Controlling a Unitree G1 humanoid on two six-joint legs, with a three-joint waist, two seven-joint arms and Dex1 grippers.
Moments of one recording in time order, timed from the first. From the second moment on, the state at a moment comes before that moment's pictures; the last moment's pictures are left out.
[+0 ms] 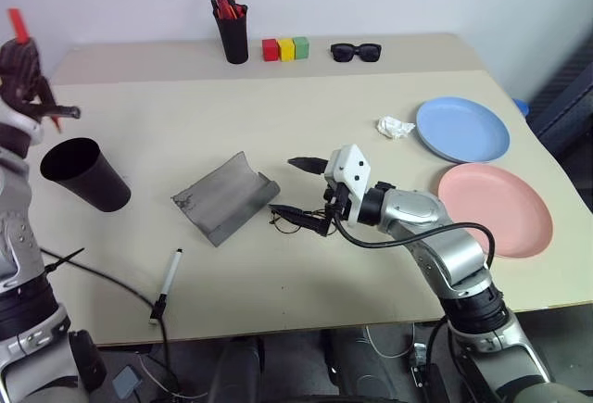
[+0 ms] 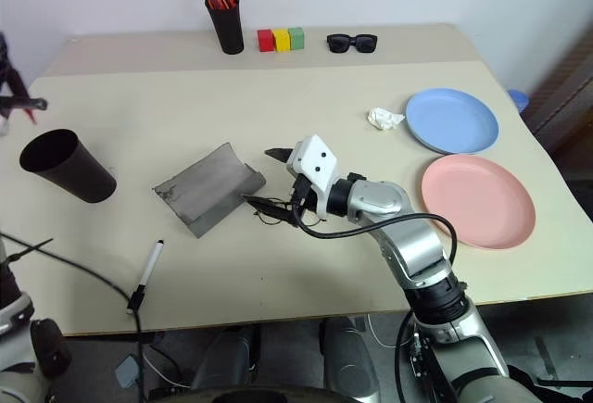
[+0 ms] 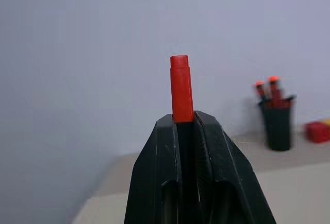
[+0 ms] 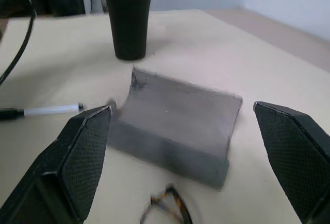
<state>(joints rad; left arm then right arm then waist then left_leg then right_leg) -0.39 0.66 0.60 -0.24 -0.29 0.38 -0.24 -0.47 -0.34 0.25 -0.31 0.32 0.46 0.74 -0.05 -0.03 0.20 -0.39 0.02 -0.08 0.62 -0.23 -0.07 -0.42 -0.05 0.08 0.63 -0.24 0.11</state>
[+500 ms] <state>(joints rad) -0.30 0.56 0.61 -0.11 -0.25 0.16 -0.19 -0.50 -0.27 0.28 -0.29 0.32 0.44 0.76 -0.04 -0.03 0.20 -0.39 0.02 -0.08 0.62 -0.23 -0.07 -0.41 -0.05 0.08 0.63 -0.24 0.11</state>
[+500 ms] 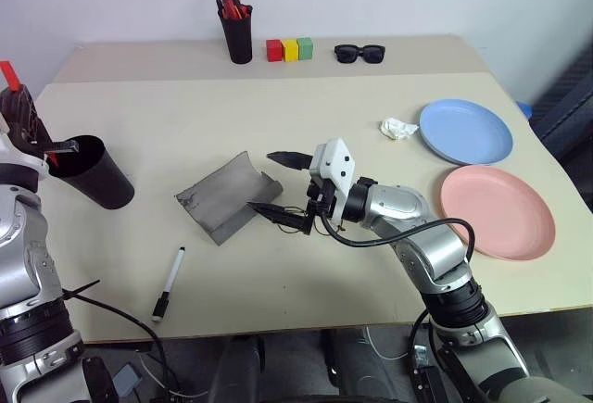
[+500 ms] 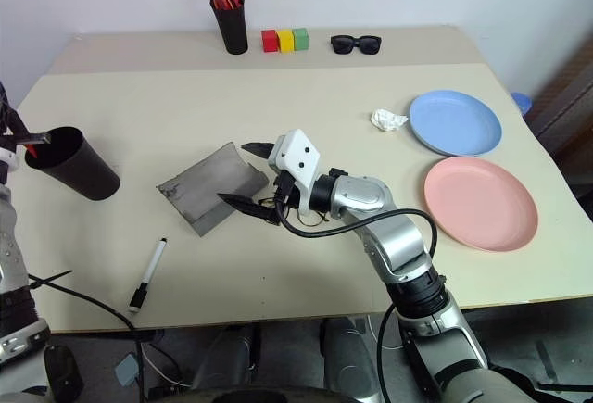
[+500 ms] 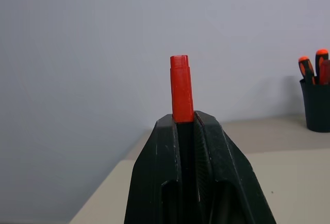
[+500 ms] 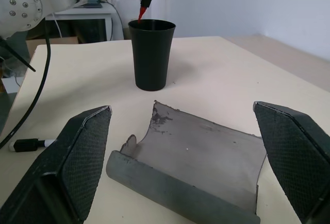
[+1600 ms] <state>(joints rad) 0.41 0.91 0.68 -0.72 -0.85 0.93 -0.56 -0.50 -0.44 0.22 -0.21 0.32 0.40 0.87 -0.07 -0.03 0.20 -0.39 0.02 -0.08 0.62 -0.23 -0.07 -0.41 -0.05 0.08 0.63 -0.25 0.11</state>
